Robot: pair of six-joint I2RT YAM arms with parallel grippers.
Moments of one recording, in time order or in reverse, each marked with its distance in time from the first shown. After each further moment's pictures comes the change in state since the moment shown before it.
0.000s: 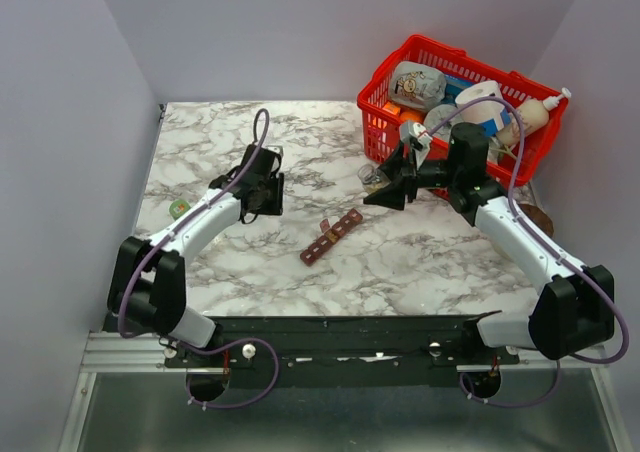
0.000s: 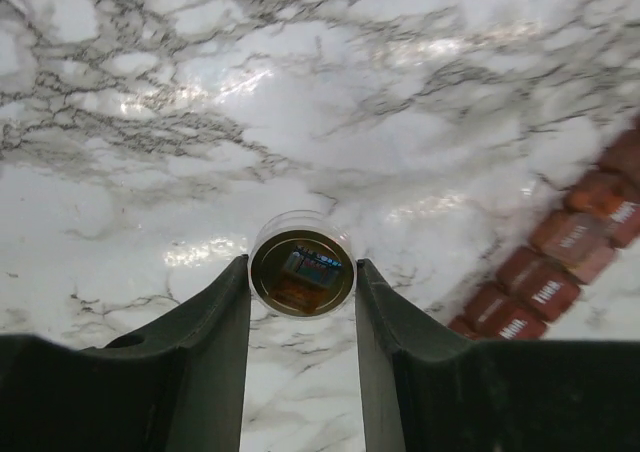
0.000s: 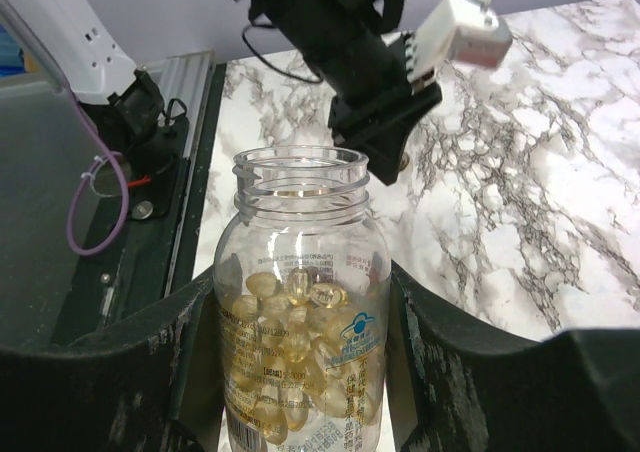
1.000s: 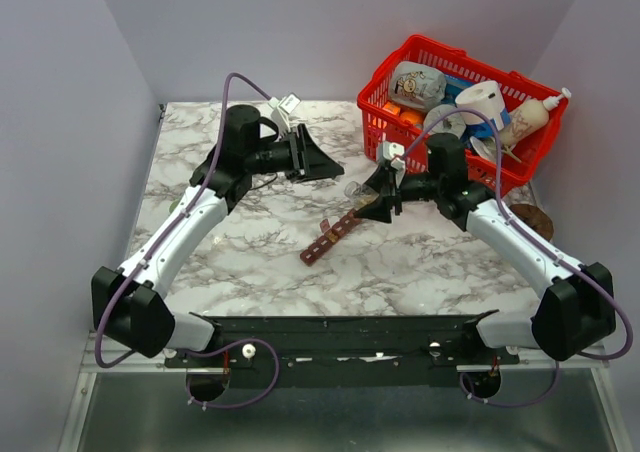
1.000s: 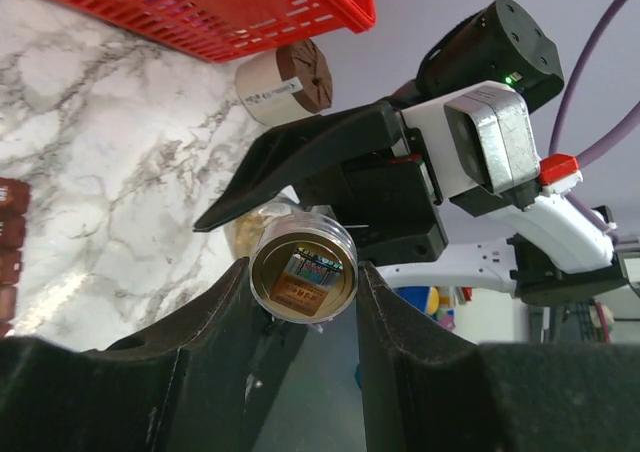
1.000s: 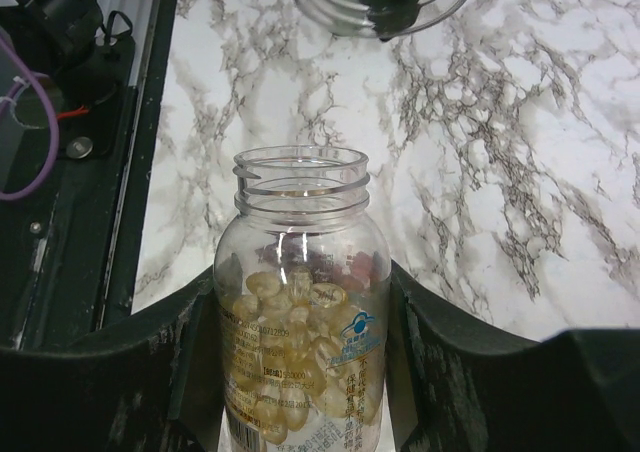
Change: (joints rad) left arm -0.018 -0.158 0.214 0.331 0.880 -0.581; right arm 0.124 0.003 0.003 -0.238 0.189 -0.314
